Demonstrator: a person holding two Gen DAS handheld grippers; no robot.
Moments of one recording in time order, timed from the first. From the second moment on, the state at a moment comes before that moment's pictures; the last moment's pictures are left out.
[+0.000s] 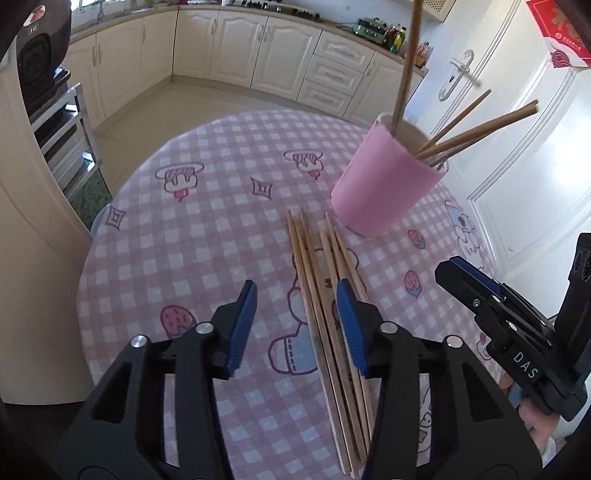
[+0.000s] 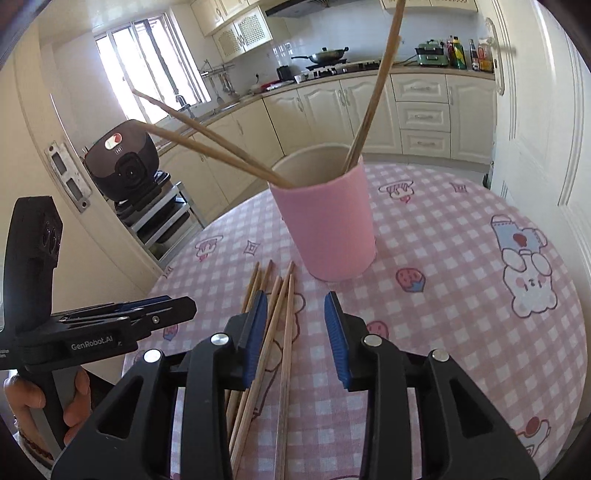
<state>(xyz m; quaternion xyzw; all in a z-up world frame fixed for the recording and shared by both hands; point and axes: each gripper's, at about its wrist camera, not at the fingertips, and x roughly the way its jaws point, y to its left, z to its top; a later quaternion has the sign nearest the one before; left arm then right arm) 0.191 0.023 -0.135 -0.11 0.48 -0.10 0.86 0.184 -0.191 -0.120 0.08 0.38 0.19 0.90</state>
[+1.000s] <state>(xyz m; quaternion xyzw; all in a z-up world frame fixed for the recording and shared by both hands) 0.232 -0.020 -0.177 0.00 0.54 -0.04 0.84 0.203 -0.179 -0.161 0.05 0.45 0.20 0.87</state>
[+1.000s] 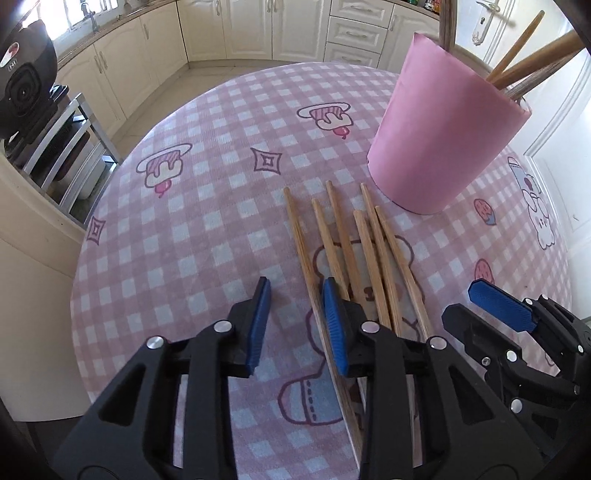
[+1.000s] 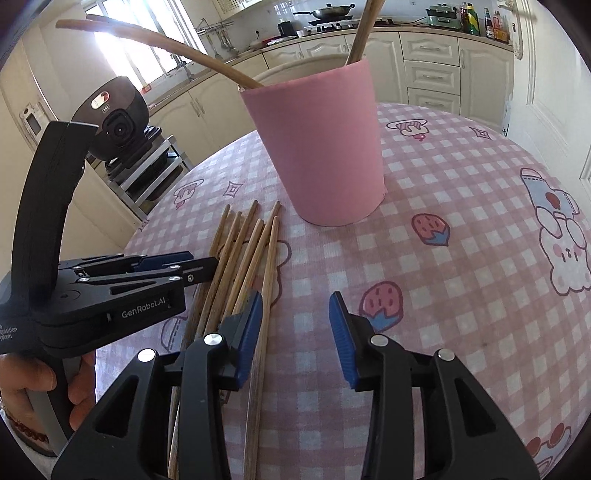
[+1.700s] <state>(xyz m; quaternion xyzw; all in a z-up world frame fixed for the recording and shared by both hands) 0.255 -0.007 -0.178 0.00 0.54 -0.05 0.84 0.237 -0.112 -0.166 -0.12 0.47 0.17 0.86</state>
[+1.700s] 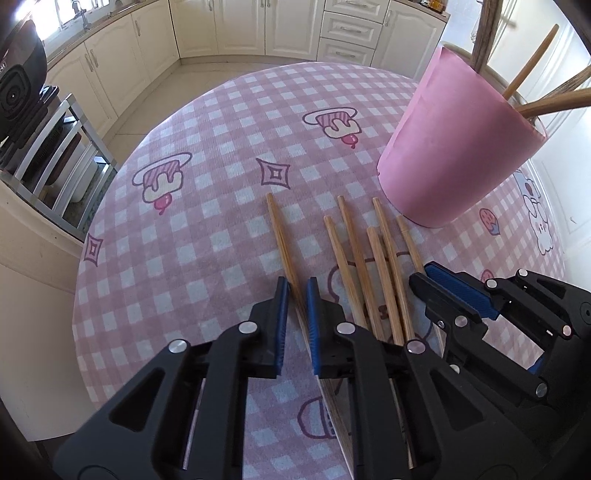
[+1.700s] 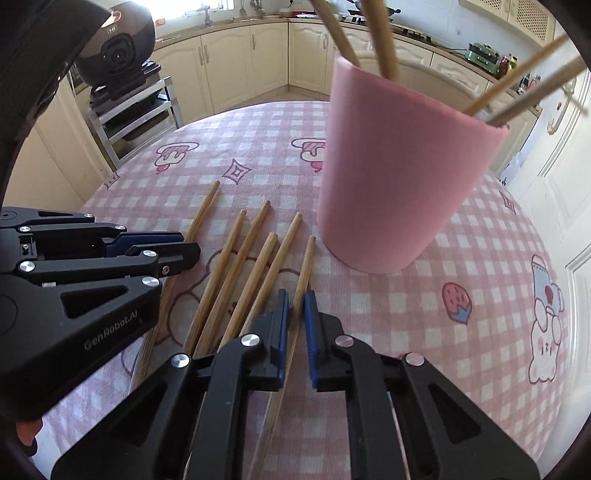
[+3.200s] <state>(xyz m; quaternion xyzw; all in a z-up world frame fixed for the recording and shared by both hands) 0.145 0.008 -0.006 -0.11 0.33 -0.15 0.93 0.136 -0.197 -0.010 0.02 0.25 0.20 0.95</state>
